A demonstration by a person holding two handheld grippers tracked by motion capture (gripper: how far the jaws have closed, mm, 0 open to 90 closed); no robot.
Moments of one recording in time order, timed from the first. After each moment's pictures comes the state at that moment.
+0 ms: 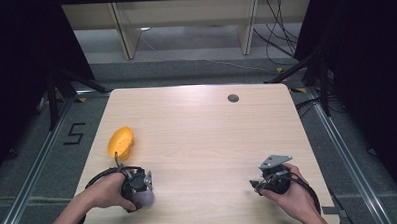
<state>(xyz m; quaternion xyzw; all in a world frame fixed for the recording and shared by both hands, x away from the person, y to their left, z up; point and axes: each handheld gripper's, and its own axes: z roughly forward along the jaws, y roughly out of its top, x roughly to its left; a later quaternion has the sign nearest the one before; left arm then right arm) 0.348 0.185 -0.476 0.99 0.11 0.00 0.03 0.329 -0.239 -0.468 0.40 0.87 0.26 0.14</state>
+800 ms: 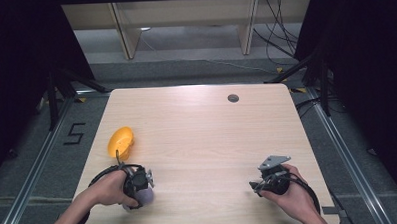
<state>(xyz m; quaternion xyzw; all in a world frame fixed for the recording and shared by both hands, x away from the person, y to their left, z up) 0.356 0.184 -0.481 0.99 0.15 -0.02 0.02 0.329 -0.239 -0.470 0.40 0.87 0.26 0.14</state>
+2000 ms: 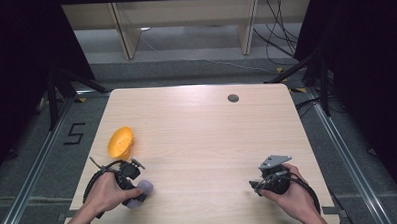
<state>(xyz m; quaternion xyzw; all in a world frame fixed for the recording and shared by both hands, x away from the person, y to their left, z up) 0.351 0.203 -0.466 0.86 0.50 -0.03 0.13 0.329 -0.239 -0.469 0.40 0.87 0.26 0.14</state>
